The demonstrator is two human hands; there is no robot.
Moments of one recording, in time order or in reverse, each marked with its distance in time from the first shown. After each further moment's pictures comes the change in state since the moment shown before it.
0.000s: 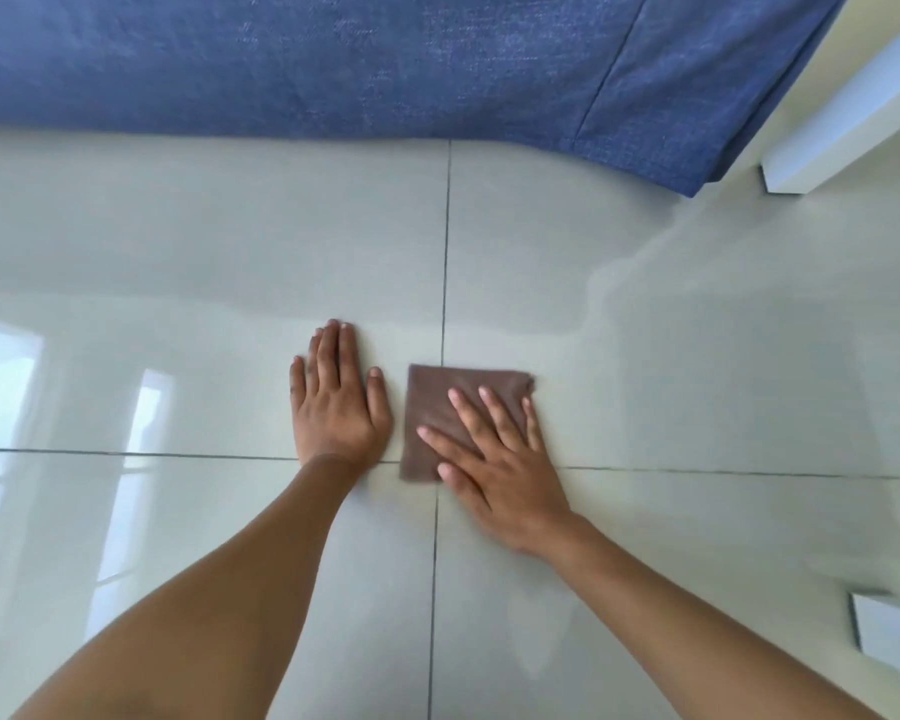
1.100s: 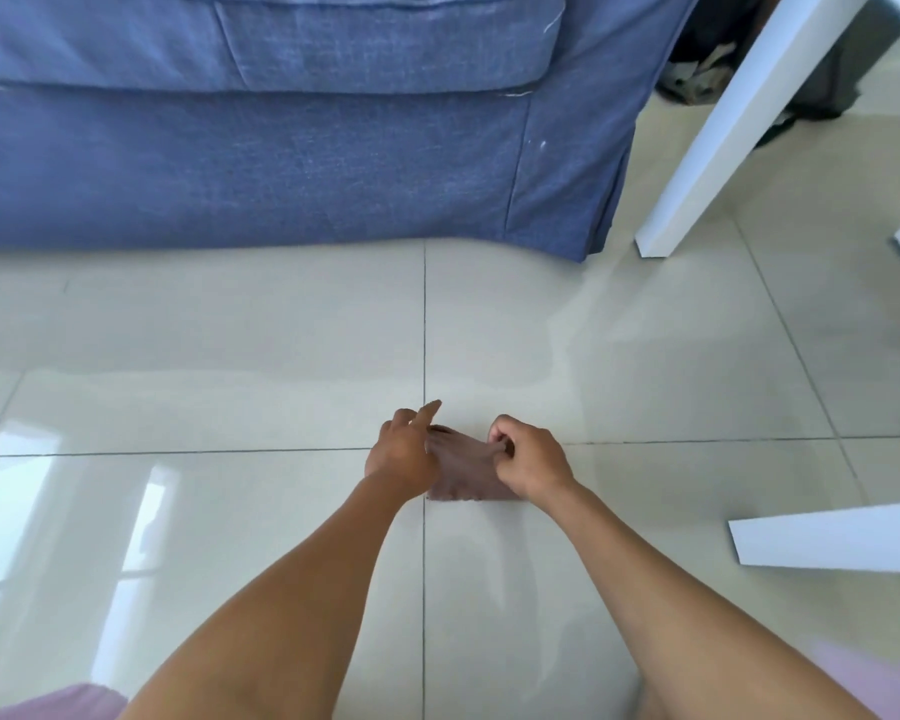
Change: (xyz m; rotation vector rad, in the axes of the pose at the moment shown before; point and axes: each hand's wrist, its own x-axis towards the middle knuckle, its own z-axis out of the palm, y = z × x) left_hand -0.099 0.066 -0.078 -0.131 -0.432 0.119; right_hand -0.072 -0.015 -0.111 0.564 0.003 0.527
